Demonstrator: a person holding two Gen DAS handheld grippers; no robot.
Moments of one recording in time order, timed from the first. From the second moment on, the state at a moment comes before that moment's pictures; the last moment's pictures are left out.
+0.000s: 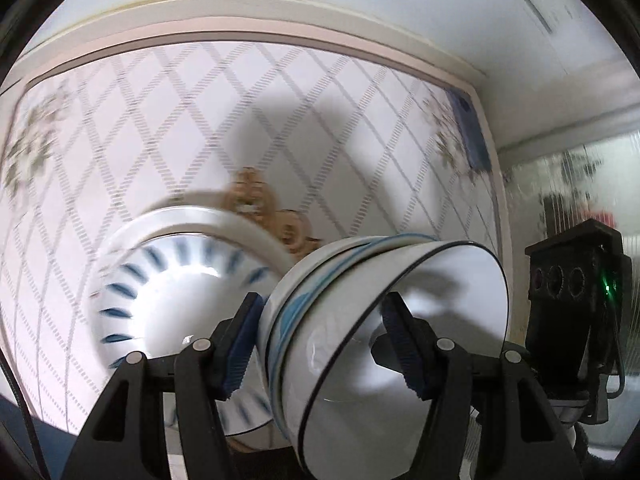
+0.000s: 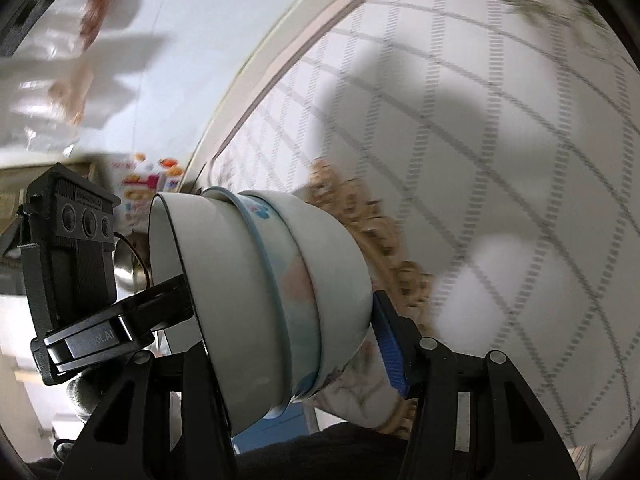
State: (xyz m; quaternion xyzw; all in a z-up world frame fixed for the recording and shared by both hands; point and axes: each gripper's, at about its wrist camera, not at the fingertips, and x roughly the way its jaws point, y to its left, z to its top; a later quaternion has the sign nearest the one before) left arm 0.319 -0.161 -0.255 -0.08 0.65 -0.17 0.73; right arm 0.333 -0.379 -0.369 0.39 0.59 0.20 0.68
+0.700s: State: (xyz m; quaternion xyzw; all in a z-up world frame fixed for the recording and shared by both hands) left arm 0.322 -0.049 -0.296 -0.17 0.66 -0.08 0.73; right arm 0.368 -0.237 -0.406 0.30 0.65 0.29 0.63
